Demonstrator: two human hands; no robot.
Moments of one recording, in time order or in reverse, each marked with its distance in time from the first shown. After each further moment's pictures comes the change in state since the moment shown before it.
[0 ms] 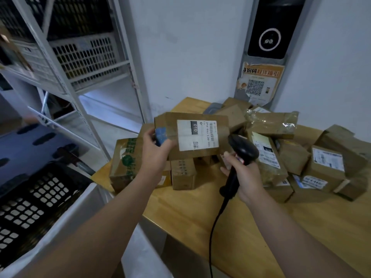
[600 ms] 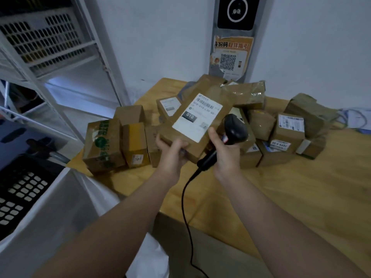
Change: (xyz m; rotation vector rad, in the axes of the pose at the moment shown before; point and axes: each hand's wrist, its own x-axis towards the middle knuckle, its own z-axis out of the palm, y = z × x) left_hand -0.073 -0.053 0.075 -0.336 -0.229 -0.312; right_hand -0.034 0.010 -0.025 0.203 0.096 -0.080
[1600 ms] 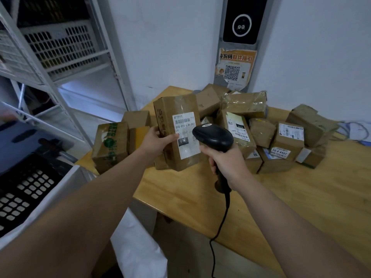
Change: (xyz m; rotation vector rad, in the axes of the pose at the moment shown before) left_hand 0.033 0.051 -0.039 0.526 0.090 0.015; right_hand -0.033 -0.037 -0.001 -0.683 -0.206 0.010
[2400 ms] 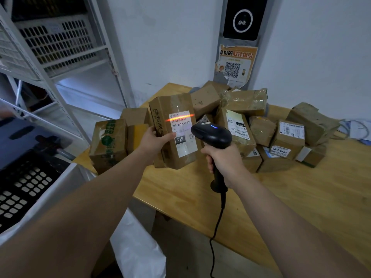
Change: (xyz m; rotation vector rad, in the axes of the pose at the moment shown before) left_hand 0.006 -0.009 0.002 0.026 0.048 -0.013; right_hand 0.004 -0.001 0.005 0.014 -0.004 0.120
